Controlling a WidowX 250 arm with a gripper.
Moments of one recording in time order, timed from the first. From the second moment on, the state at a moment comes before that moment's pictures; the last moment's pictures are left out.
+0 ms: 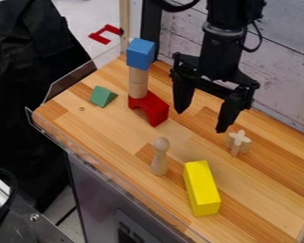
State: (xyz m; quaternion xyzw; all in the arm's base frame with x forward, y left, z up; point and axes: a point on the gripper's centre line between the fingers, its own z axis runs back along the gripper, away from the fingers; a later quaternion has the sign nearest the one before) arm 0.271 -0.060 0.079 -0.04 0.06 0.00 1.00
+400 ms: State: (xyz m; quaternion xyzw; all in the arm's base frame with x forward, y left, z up) arm 0.272 -0.062 0.061 -0.04 0.10 -0.07 0.99
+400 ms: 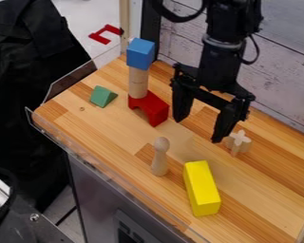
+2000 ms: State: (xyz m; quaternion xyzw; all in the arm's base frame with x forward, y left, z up) arm 0.325 -0.084 0.020 -0.04 0.09 -0.22 0.97
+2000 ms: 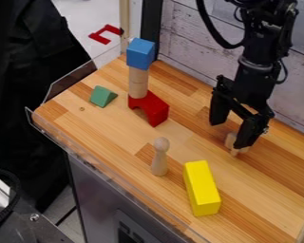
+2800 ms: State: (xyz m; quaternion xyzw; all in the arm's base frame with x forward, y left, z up) arm 0.325 -0.096 -0.004 -0.05 0.11 -0.21 0.97
